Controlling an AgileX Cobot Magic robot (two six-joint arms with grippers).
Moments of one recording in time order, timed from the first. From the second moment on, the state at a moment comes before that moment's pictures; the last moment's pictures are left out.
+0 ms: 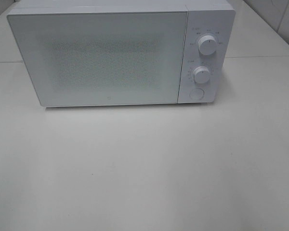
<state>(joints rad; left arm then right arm) -0.19 -0.01 -0.50 -0.08 1.06 0.22 0.19 0.28 -0.46 0.02 0.50 -0.04</state>
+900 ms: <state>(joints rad) -0.19 -0.01 -0.50 -0.08 1.06 0.22 0.19 1.11 -0.44 0.03 -0.34 -0.04</state>
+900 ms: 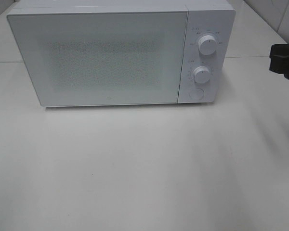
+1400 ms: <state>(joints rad) -0.19 -0.01 -0.50 -0.08 1.06 0.22 0.26 1.52 -0.44 -0.03 -0.77 -0.04</state>
